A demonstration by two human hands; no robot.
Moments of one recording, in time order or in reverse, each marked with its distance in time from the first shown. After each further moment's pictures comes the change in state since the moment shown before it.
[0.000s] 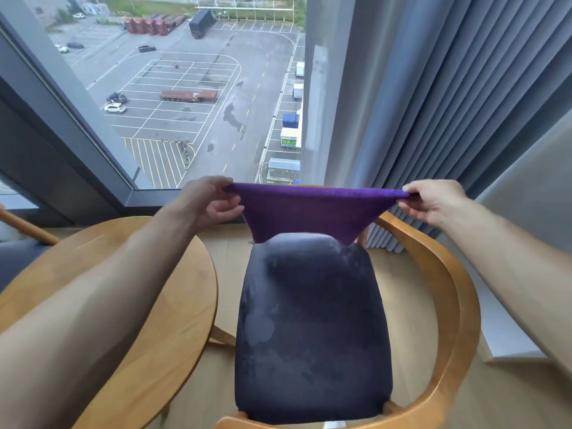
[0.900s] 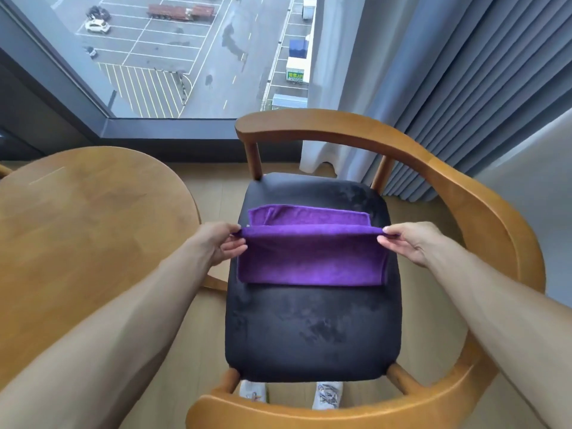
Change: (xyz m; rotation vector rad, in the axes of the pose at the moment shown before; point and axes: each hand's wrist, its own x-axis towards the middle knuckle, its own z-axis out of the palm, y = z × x) left_hand 0.084 -0.213 -0.027 0.135 0.214 -0.494; right_hand 0.079 0.219 0.027 -0.064 -0.133 0.398
